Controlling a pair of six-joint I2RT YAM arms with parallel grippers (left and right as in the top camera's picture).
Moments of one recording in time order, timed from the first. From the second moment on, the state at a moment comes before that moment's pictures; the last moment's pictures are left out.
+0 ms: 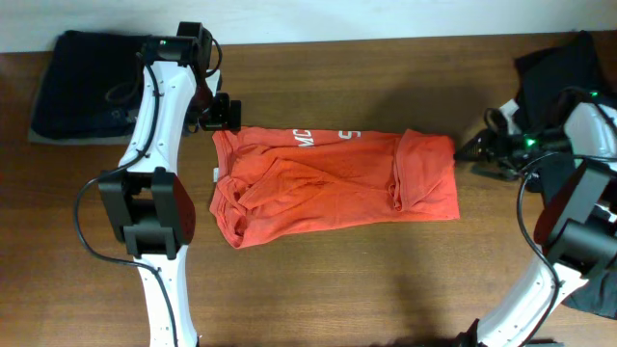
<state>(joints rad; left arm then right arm) -0.09 2.35 2.28 -1.45 -0.01 -0.08 -0.47 2.18 1.73 -1.40 -0.75 -0.48</state>
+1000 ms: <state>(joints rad) -0.09 2.35 2.28 -1.44 0.02 -0.08 -0.38 2.15 1.44 -0.97 -0.75 -0.46</state>
